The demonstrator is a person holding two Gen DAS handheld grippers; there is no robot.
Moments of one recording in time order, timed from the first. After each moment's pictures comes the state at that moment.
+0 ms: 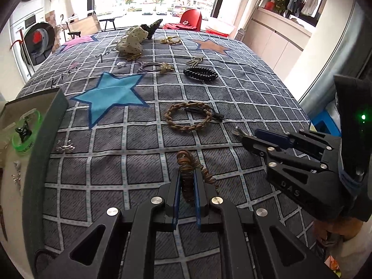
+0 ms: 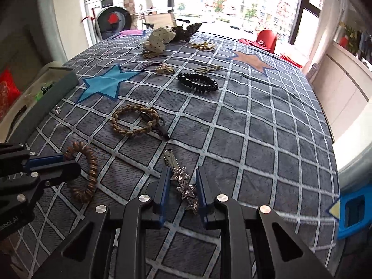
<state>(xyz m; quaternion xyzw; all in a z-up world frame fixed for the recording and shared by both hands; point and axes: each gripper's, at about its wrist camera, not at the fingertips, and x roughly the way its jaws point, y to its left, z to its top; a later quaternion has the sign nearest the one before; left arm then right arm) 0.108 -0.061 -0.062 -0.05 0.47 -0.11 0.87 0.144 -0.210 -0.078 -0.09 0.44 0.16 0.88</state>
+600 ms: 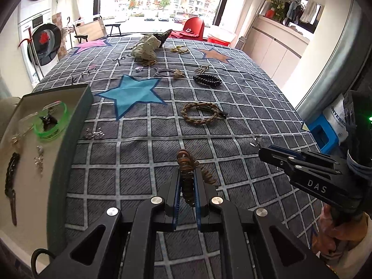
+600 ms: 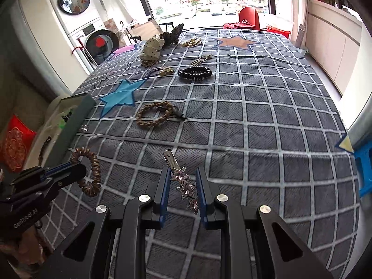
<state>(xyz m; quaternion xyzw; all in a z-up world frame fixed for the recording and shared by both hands) 0.070 -0.031 -0.043 -0.05 0.46 -0.11 0.88 0.099 -0.221 -0.061 0.04 0.46 0.16 0.87</state>
